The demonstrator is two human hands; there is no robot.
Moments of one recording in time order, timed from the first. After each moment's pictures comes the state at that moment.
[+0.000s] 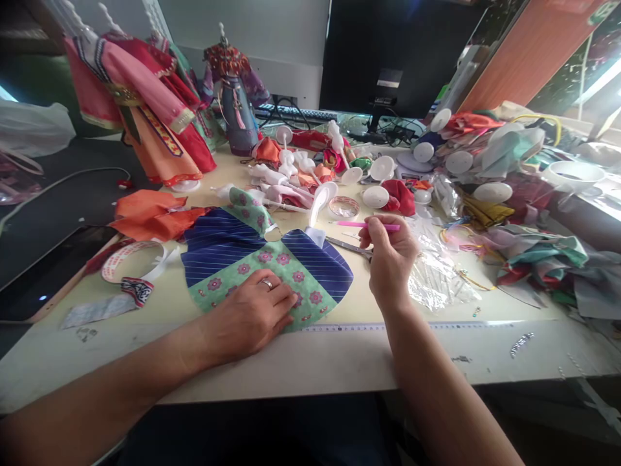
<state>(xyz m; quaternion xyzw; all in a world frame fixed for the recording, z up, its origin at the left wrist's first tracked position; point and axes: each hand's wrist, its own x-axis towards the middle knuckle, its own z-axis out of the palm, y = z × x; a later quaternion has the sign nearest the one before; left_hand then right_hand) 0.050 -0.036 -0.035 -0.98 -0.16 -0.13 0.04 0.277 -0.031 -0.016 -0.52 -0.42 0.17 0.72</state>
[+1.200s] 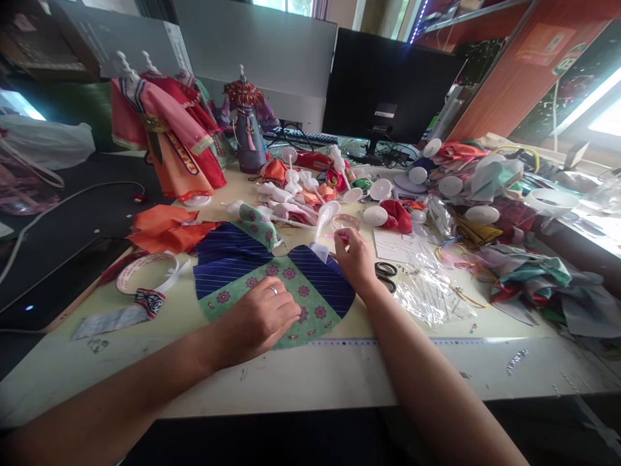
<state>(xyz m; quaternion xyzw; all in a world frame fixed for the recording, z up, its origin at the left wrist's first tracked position) 0.045 -0.028 -0.032 -0.96 -0.16 -0.21 0.02 0.283 0.023 -0.050 -0.65 -0.62 0.01 0.44</state>
